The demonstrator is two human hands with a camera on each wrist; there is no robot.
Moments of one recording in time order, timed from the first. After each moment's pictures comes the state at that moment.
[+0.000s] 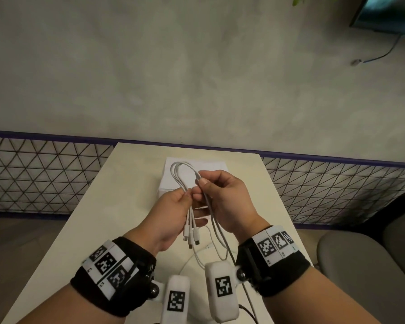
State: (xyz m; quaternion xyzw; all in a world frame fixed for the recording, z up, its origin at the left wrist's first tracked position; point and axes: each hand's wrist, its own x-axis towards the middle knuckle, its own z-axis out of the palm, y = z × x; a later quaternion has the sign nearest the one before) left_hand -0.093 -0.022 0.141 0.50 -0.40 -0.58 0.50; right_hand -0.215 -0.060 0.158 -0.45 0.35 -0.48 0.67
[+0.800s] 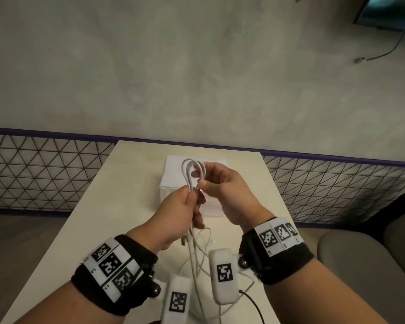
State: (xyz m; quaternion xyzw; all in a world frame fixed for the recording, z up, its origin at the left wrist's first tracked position) left_hand -0.094 -0.022 0.135 0.55 -0.51 -0.49 0.43; right_hand -0.220 -0.066 0.168 -0.59 0.37 -0.42 0.58
